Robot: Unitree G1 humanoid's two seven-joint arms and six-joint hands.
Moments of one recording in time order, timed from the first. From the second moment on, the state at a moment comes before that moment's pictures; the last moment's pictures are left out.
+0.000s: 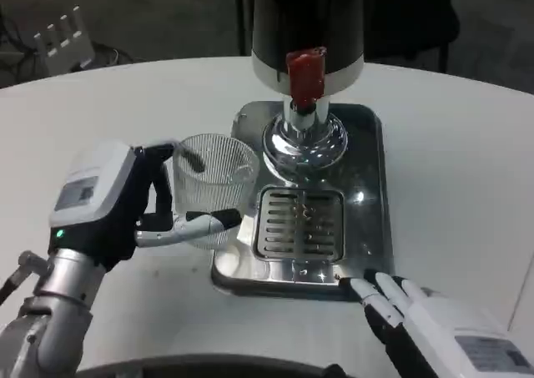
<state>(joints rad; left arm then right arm) -0.56 0.49 -0.08 0.58 0.65 -0.45 0.32 0.39 0.00 0.32 -0.99 -1.36 0.14 0.68</state>
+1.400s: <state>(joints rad) -0.85 0.38 -0.33 0.85 0.68 -0.37 0.33 0.46 0.05 0.25 -1.03 -1.31 0.06 0.70</state>
